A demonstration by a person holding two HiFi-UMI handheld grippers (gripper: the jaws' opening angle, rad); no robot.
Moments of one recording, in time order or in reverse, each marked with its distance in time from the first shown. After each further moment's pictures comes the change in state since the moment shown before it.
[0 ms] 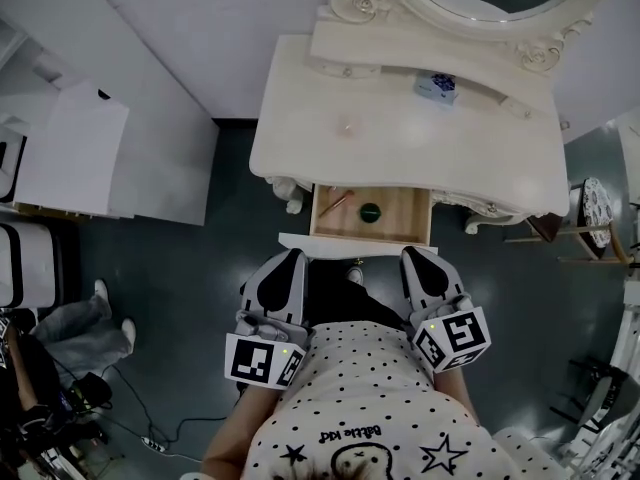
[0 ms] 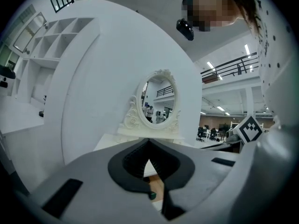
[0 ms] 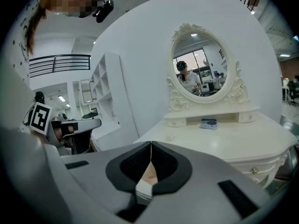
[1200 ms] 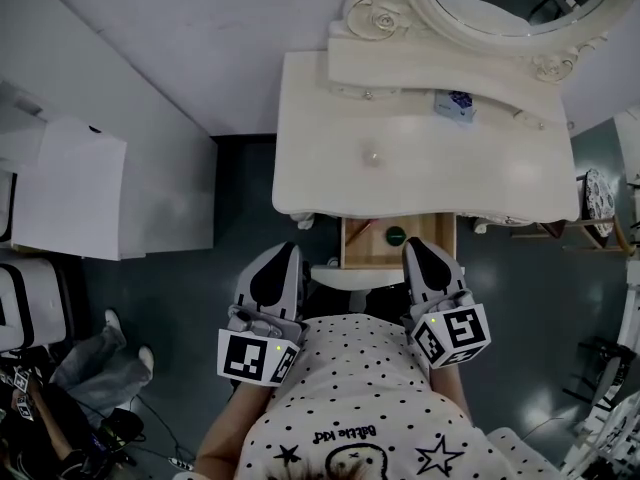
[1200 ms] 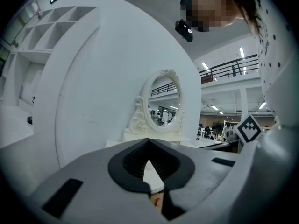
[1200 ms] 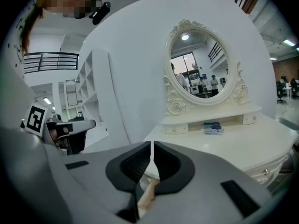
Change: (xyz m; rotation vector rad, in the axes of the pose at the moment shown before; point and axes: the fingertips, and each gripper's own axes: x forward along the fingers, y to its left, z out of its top) left arm 0.056 0.114 0.044 0.030 0.013 -0.088; right arm 0.106 0.022 0.049 0.048 -0.039 -0.127
